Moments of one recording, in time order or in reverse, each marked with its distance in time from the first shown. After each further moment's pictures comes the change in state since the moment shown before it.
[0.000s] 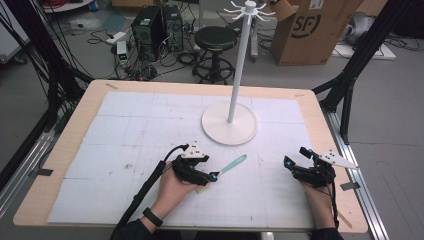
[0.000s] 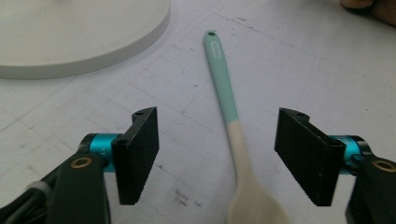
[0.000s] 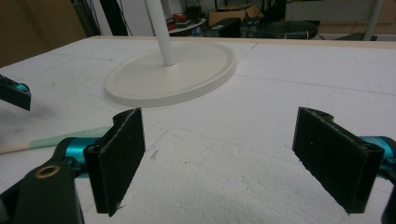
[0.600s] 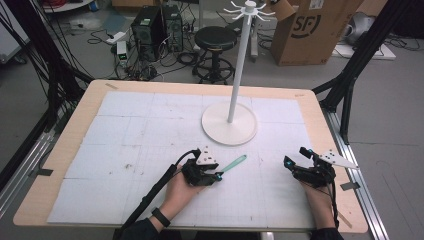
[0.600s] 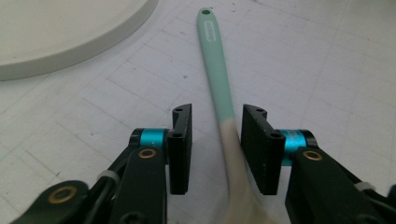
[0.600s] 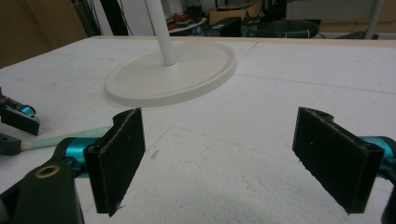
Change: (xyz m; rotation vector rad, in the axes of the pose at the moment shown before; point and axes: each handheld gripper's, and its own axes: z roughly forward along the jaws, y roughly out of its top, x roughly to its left) left arm -0.017 0.001 0.022 0.076 0.072 0.075; right arm 0.000 0.000 0.000 0.003 0.001 0.009
